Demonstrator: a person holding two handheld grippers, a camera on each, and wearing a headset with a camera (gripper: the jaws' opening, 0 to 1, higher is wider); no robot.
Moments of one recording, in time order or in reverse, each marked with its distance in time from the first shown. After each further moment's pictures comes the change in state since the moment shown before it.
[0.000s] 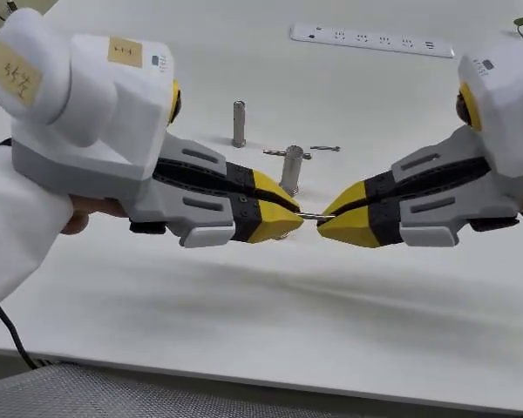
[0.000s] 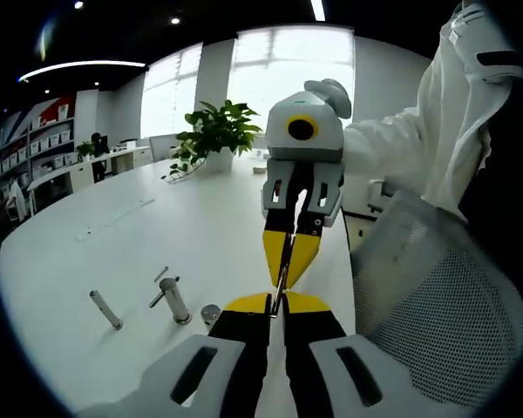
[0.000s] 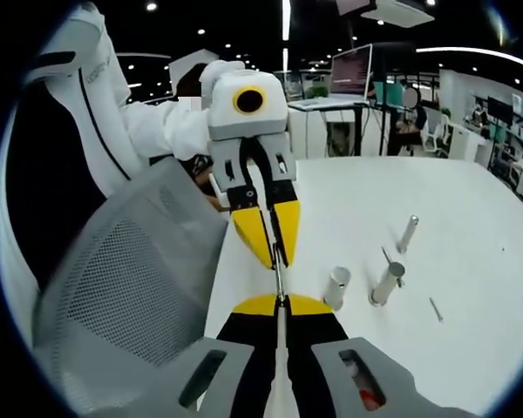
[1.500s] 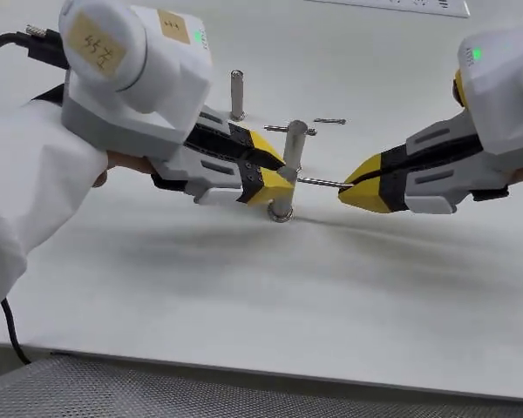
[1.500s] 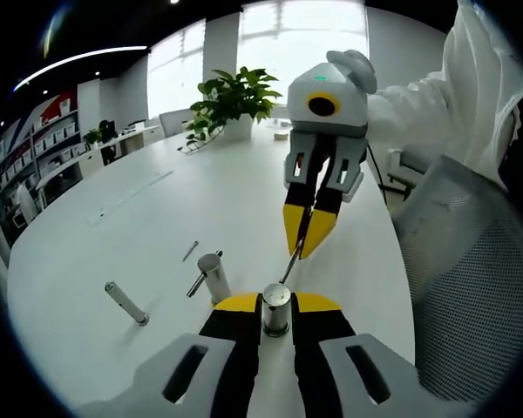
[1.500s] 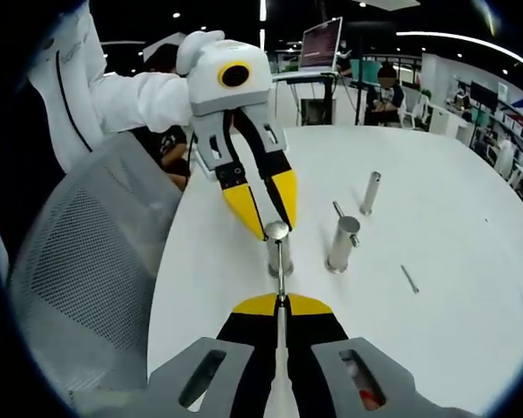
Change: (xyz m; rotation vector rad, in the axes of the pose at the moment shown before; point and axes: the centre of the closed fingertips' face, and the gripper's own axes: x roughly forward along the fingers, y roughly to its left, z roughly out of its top) left arm 0.026 0.045 -0.023 0.036 0.154 0.077; right arm 0.009 -0.049 -0.036 0.039 0.102 -0.100
